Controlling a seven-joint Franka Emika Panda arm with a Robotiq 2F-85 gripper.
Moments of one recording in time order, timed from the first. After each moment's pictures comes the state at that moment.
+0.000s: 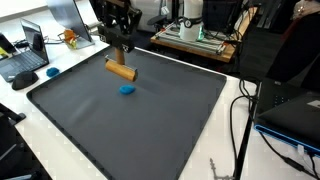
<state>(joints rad) 0.13 0.29 0.04 -1.68 -0.31 1.95 0.14</state>
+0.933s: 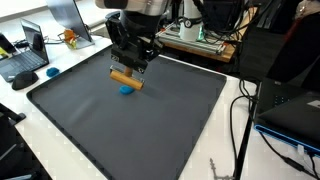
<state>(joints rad) 0.30 0.57 0.04 -1.35 -0.51 1.68 0.18</state>
